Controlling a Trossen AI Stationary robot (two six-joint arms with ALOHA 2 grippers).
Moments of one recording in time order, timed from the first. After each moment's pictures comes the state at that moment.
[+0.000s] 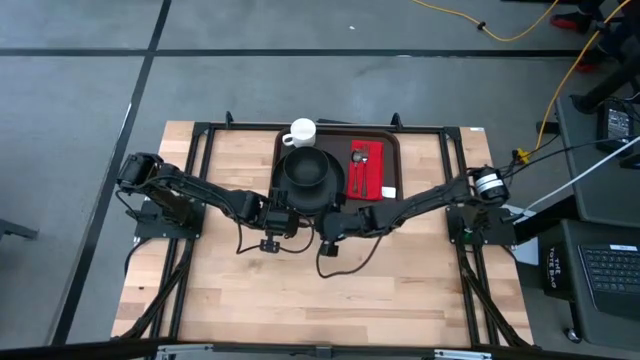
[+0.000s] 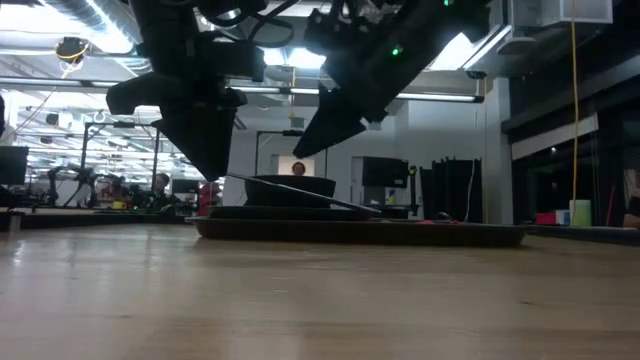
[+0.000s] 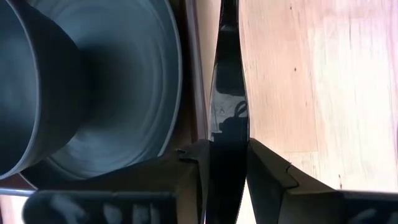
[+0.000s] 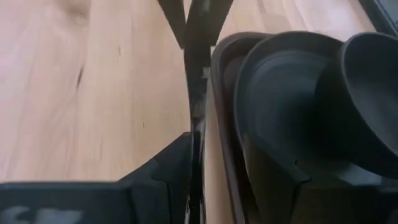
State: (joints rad) left arm -0.18 1.57 1.02 -0.72 -0.32 0.00; right arm 0.19 1.86 1.21 -0.13 0.39 0.08
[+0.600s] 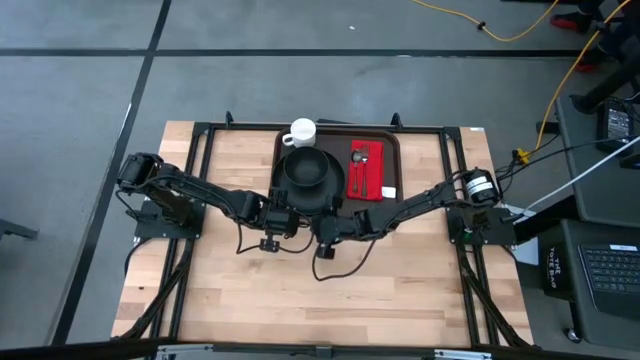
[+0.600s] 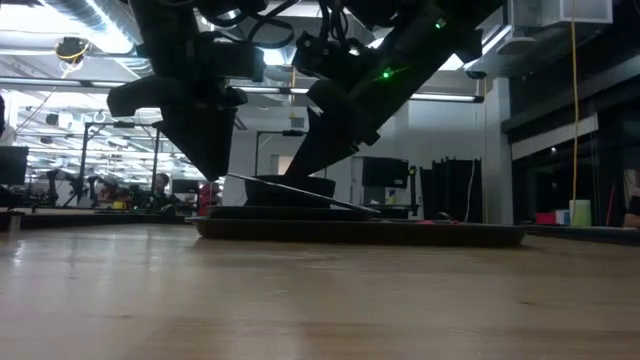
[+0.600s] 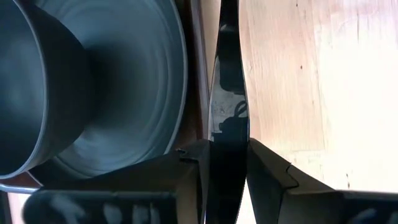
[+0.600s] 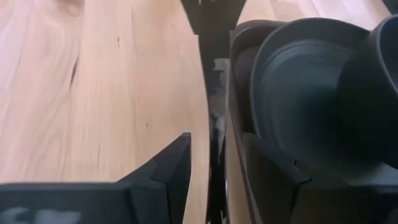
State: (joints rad) left arm -0.18 1.57 1.02 -0.72 -0.34 0.00; right arm 0.19 1.94 1.21 -0.06 0.39 0.10
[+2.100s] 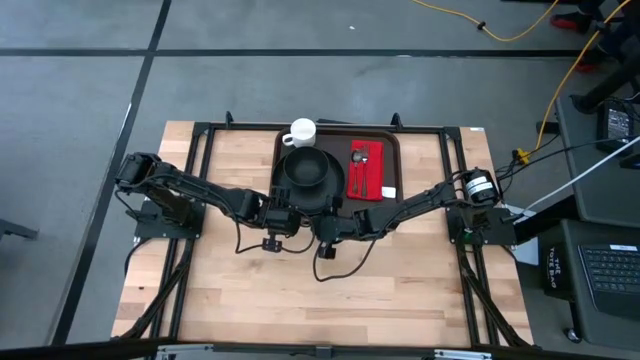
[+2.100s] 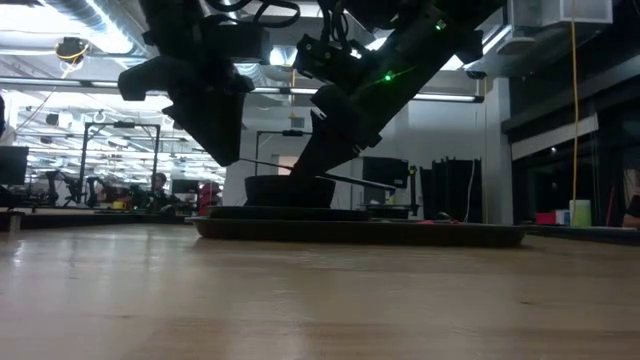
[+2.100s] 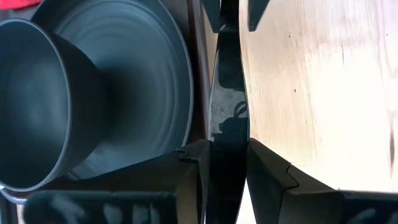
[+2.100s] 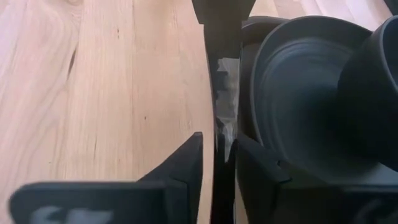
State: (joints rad) left arm -0.18 1.56 1.06 -0.71 -0.35 0.02; right arm 0.19 1.94 1.21 -0.07 0.39 0.07
